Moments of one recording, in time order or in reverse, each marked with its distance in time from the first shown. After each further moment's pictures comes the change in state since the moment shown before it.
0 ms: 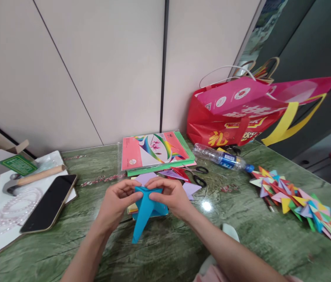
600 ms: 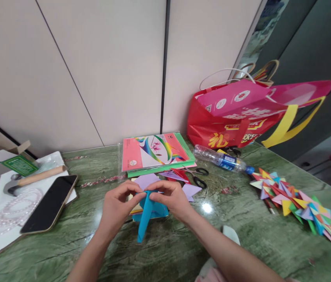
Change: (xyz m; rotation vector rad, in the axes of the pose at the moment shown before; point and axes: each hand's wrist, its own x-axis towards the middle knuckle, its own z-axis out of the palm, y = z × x) left_hand -0.006 0.008 0.009 0.325 0.066 0.298; right_hand -0.001 -0.002 0.004 -0.035 0.087 0.199
